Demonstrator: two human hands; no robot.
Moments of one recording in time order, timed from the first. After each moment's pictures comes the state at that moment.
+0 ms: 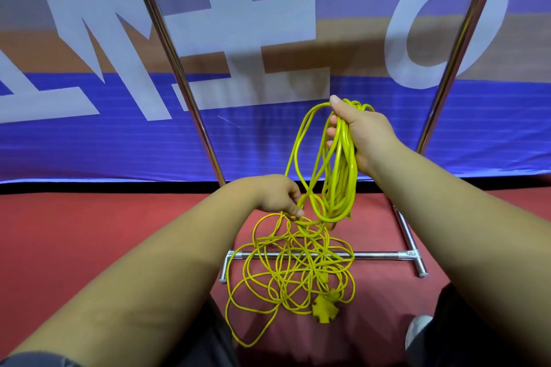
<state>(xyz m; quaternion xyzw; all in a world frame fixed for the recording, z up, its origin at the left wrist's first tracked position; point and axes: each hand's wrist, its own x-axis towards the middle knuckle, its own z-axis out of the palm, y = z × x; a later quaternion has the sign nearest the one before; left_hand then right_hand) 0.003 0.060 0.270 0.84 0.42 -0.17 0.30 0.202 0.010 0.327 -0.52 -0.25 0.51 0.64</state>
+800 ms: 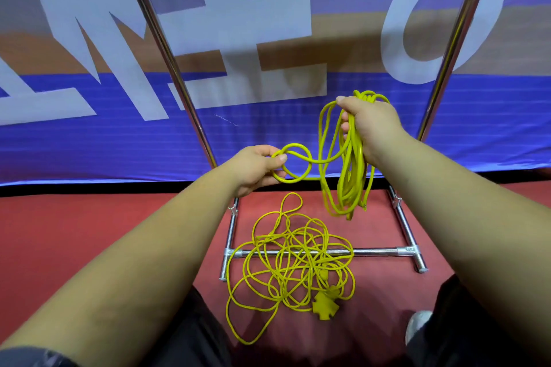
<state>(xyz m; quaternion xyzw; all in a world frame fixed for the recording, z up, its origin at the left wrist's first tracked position) -0.012 0.080 0.275 0.56 0.48 0.22 0.63 0.221 0.017 0.327 -0.58 -0.25 0.44 0.64</state>
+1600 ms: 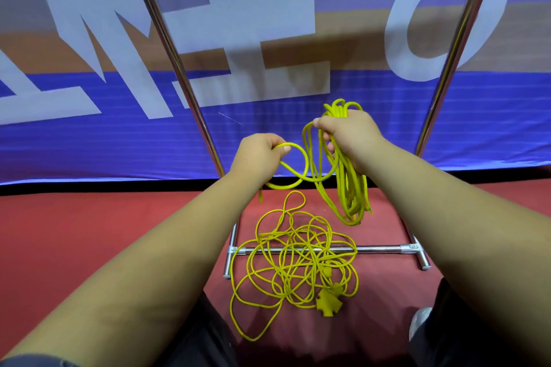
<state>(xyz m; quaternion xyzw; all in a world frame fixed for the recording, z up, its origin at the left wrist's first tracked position) -0.007 0.074 0.284 0.78 0.55 0.22 0.19 0.191 0.019 0.309 -0.65 -0.37 0.40 0.53</state>
